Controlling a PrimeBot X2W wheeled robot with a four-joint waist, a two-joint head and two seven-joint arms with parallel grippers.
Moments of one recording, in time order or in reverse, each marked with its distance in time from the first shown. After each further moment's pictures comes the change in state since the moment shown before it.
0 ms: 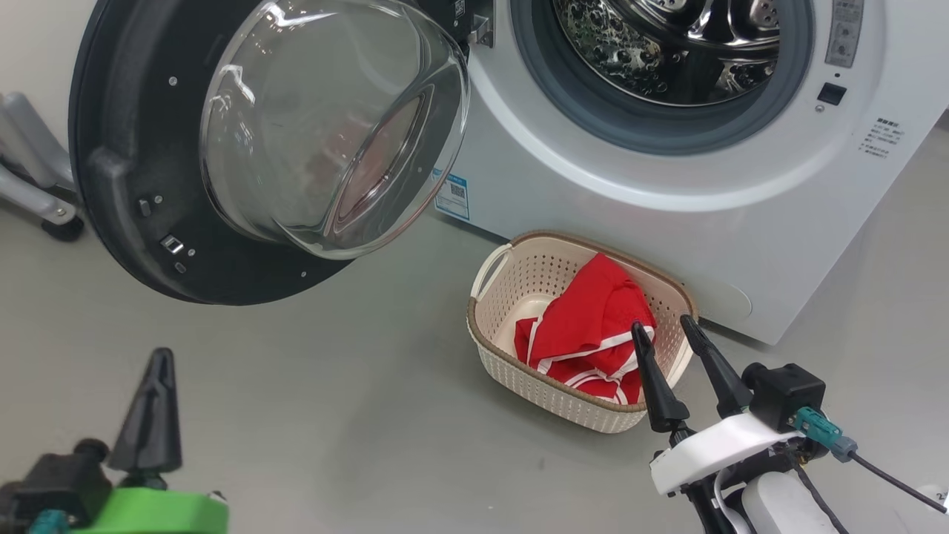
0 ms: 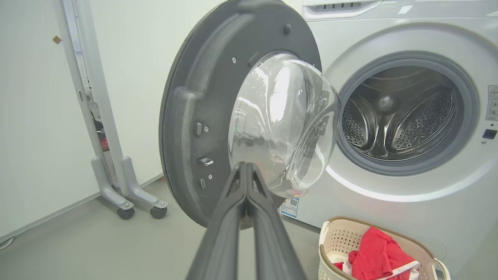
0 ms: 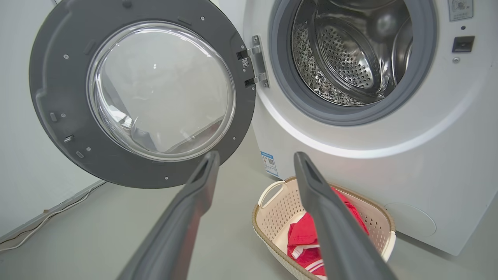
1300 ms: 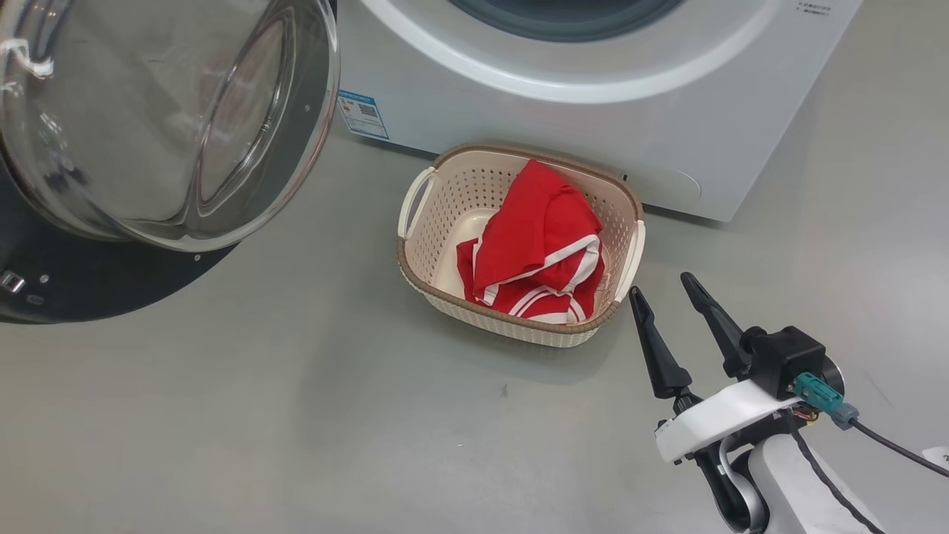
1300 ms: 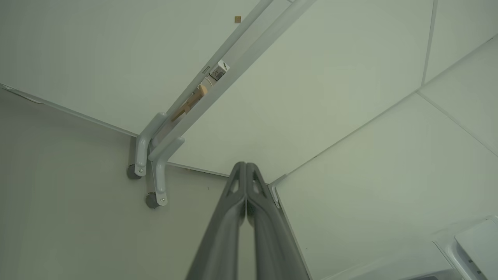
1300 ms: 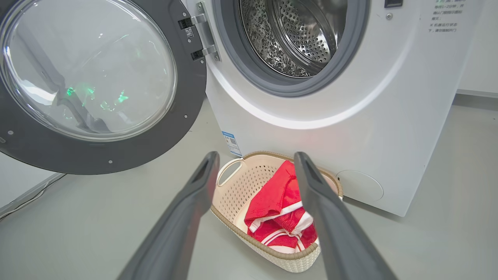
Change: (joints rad) left arm -0.703 0.308 0.679 0.433 -0.655 0.123 0.456; right arm -0.085 -0.066 0.046 -0.014 -0.055 0.000 0.000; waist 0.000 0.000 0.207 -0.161
